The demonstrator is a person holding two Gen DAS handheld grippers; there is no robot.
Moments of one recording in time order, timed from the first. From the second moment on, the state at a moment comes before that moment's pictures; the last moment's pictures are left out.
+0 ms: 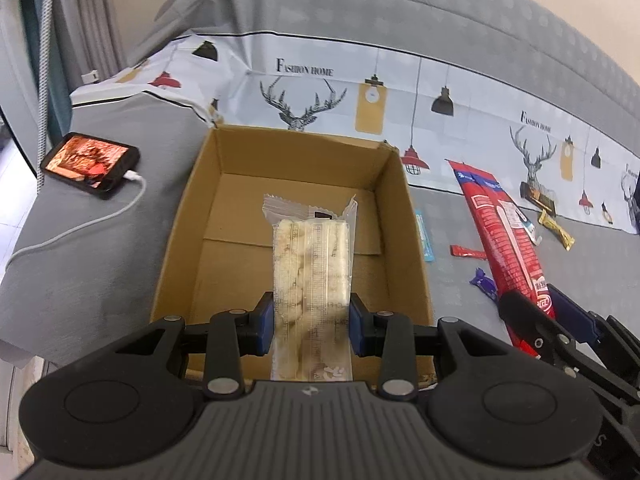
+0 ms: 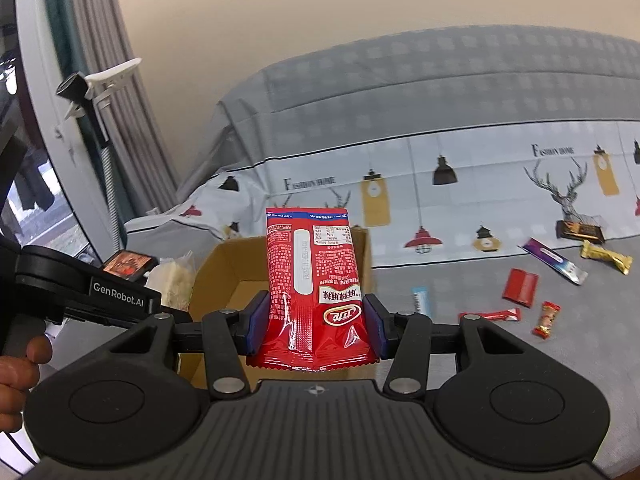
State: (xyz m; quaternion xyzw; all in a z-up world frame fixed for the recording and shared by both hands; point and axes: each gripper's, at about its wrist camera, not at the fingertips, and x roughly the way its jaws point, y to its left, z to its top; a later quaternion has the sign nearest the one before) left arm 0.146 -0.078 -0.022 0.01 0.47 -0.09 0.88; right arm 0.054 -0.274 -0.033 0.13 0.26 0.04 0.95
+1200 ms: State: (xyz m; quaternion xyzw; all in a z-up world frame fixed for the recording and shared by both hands) left arm 0.200 -0.042 -0.052 -0.01 0.48 -0.07 0.87; right arm 0.106 -0.241 -0.056 0.10 0.31 0.06 0.94
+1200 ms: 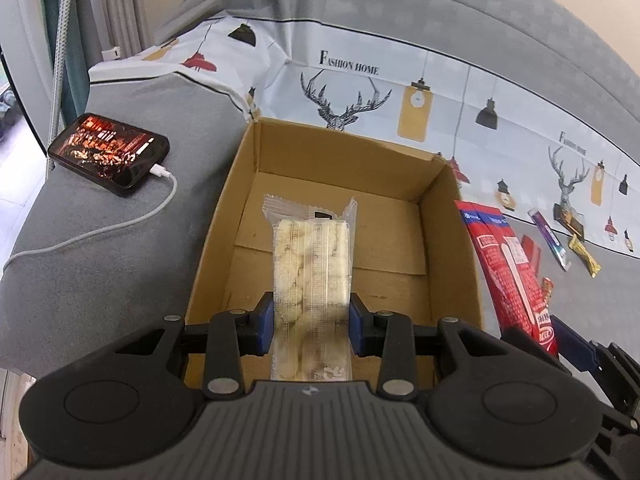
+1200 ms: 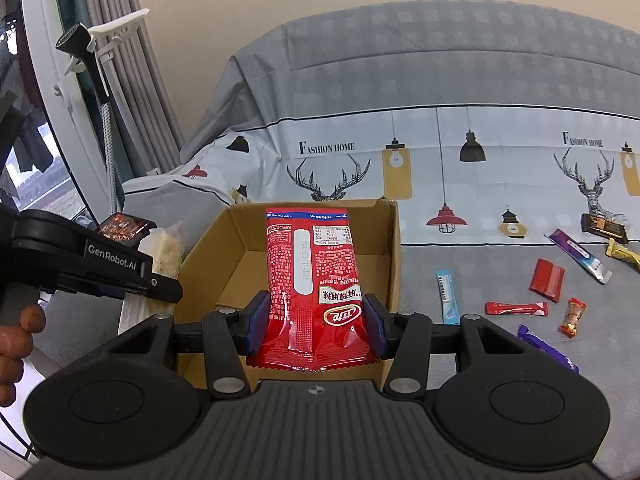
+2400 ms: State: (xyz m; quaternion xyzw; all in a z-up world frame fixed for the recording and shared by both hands) left arm 0.278 -0.039 -0.132 0.02 0.53 -0.03 0.85; right arm 0.187 -0.215 -0.111 0.06 0.36 0.06 0.93
